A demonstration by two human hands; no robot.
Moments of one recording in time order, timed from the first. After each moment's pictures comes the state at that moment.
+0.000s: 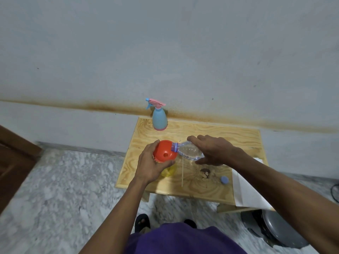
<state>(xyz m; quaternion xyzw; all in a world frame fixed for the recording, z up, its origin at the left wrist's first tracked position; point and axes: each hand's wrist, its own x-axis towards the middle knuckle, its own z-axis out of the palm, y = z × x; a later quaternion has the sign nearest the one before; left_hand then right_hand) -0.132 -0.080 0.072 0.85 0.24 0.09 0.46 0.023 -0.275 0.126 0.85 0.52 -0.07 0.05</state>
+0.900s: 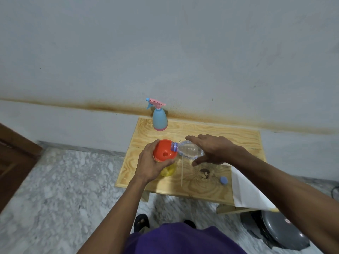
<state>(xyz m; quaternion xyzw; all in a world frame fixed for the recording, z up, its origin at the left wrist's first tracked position) -0.132 -0.081 0.072 0.85 0.24 0.10 0.46 0.027 -0.274 0.138 0.85 0.49 -0.18 0.05</state>
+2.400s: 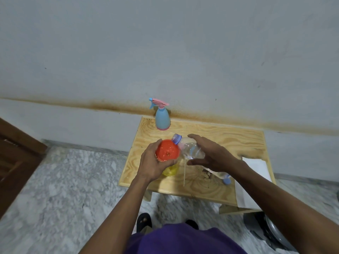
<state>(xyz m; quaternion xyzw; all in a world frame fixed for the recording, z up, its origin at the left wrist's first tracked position) -0.131 -0.080 0.072 0.86 0.24 0.09 0.45 0.011 -0.285 0.099 0.85 0.46 -0.14 -0.23</state>
